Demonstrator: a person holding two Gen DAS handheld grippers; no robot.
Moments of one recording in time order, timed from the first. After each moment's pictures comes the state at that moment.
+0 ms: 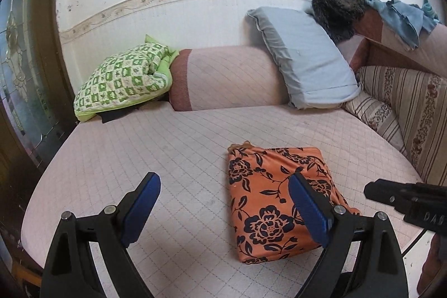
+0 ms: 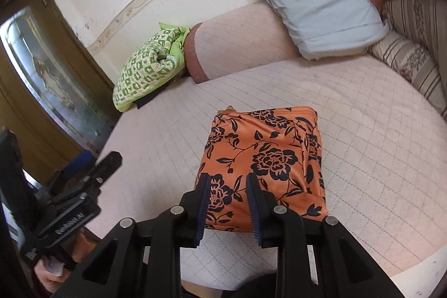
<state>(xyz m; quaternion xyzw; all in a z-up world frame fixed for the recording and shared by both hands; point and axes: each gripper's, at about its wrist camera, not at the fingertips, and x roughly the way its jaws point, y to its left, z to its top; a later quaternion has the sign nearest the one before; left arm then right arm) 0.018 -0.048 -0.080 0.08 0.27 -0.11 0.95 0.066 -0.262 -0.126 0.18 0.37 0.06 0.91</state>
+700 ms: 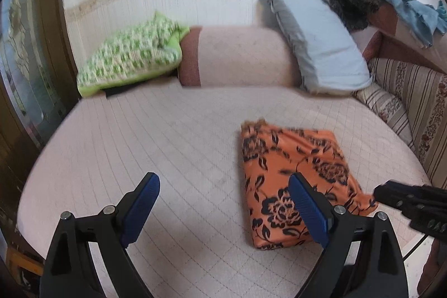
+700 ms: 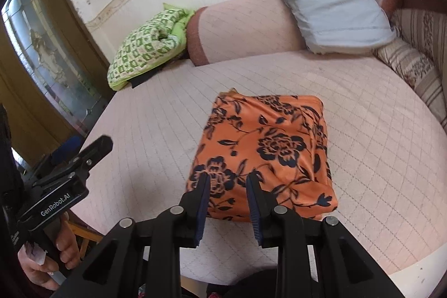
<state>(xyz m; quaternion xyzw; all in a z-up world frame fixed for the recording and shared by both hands) 0.042 -0.024 -0.120 0.06 0.34 -0.10 0.93 0.071 -0.240 -0.150 0.15 0.40 0.05 0.90</state>
